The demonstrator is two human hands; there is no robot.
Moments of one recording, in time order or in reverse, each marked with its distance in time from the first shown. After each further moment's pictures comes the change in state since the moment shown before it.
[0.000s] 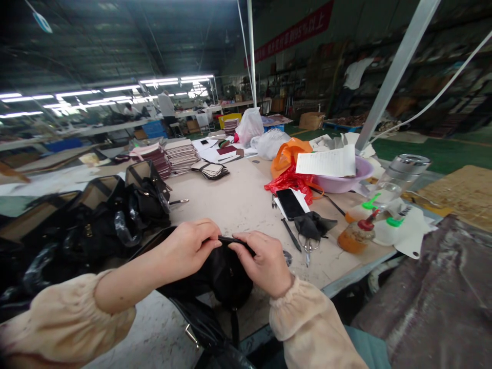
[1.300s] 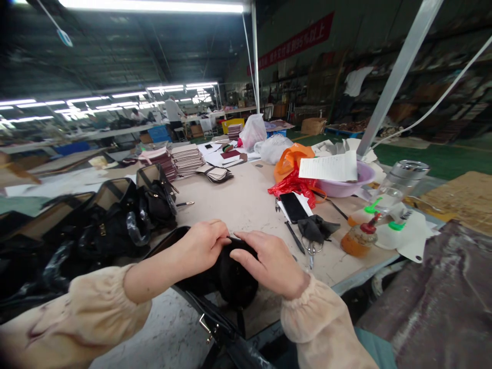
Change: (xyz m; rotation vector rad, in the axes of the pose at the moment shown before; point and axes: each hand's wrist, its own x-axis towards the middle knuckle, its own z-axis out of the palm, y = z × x) left_hand -0.003 -0.001 0.006 0.117 0.062 0.025; right_hand 0.017 -0.021 -0.021 -0.058 -0.420 0.062
